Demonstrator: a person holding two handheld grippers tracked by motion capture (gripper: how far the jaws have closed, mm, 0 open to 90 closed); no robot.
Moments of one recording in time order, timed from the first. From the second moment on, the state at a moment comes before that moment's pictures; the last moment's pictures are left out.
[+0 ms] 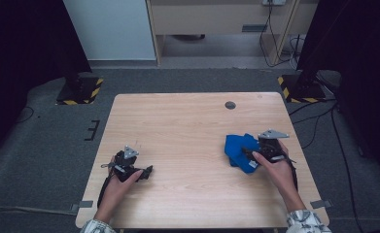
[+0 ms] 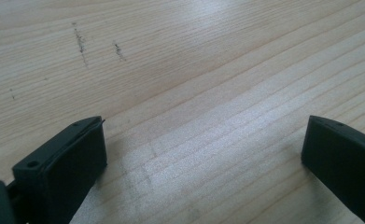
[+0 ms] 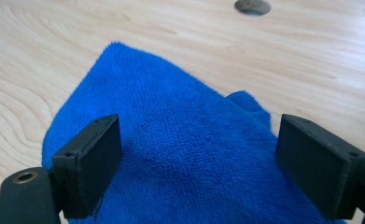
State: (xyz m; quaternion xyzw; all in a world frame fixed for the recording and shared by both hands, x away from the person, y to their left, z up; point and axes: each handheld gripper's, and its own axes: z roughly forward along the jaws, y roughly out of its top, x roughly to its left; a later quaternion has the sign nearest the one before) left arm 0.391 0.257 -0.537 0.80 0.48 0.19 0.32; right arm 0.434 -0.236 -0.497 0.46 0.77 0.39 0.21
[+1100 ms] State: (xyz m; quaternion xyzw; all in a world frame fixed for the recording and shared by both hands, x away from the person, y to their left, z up) left arm 0.391 0.257 -0.537 0.80 0.48 0.19 0.32; right arm 0.432 -0.216 -0.513 0.42 0.80 0.37 0.19
